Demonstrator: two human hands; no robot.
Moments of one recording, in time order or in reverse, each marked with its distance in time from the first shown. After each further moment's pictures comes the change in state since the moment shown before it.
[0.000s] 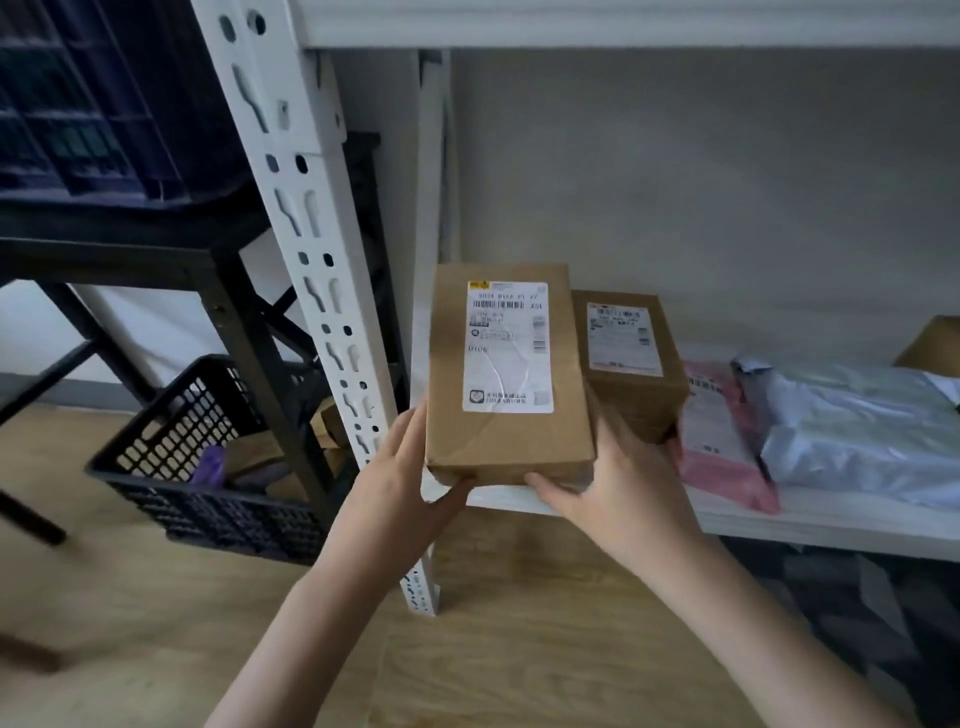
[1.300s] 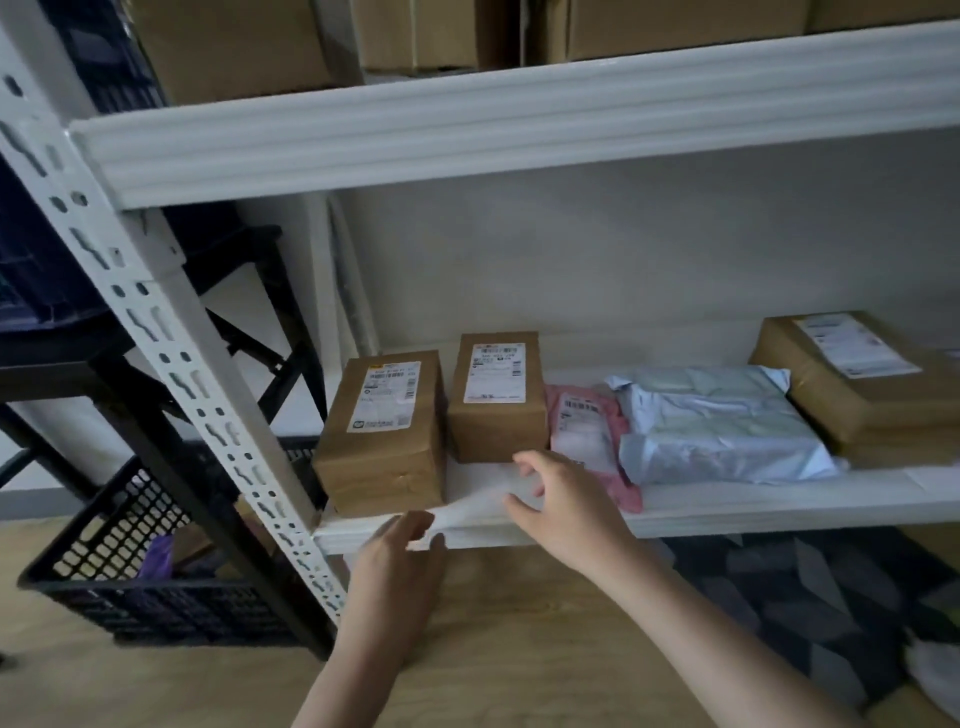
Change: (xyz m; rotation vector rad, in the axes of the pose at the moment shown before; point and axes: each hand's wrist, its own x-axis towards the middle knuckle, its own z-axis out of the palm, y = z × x) left_hand -0.017 0.070 0.083 0.023 0.036 -0.208; right_hand -0.020 0.073 -0.032 0.143 -0.111 0.168
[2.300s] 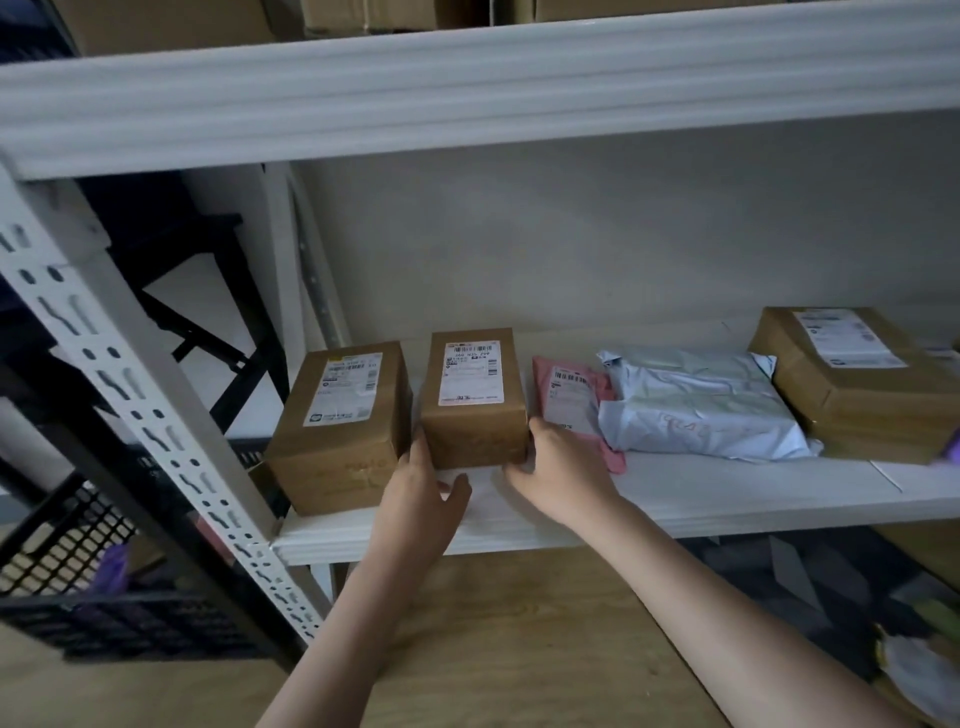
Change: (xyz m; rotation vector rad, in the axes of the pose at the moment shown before) left_hand 0.076 0.030 0.047 0.067 -0.114 0.038; right_hand 0.045 0.033 -0.007 -0.157 0.032 0.082
